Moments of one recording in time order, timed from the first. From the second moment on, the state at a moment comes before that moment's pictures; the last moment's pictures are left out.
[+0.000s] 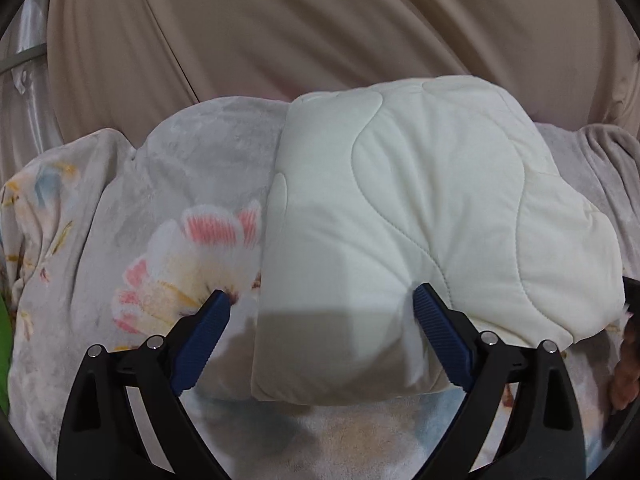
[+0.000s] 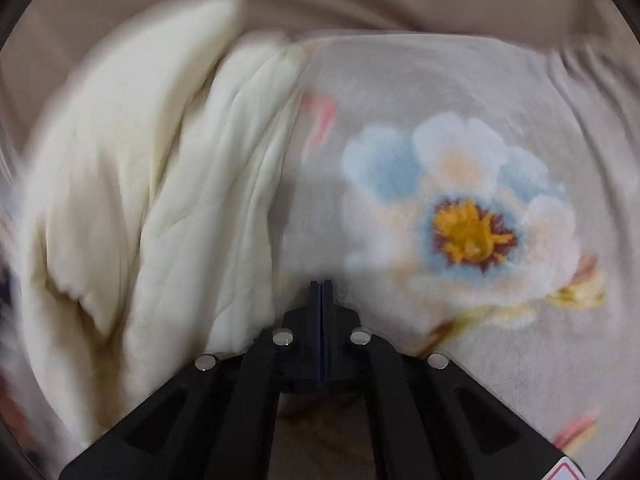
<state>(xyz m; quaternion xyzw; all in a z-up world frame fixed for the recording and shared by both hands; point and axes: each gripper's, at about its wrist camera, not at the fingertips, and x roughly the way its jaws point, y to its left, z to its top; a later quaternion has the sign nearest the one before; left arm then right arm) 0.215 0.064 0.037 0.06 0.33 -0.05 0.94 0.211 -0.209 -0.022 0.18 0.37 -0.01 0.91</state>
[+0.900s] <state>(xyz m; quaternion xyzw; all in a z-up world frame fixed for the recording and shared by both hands) 0.221 0.050 0.039 0.08 0.32 -0.04 0.94 0.236 -0.126 0.028 0.07 0.31 0.02 0.95</state>
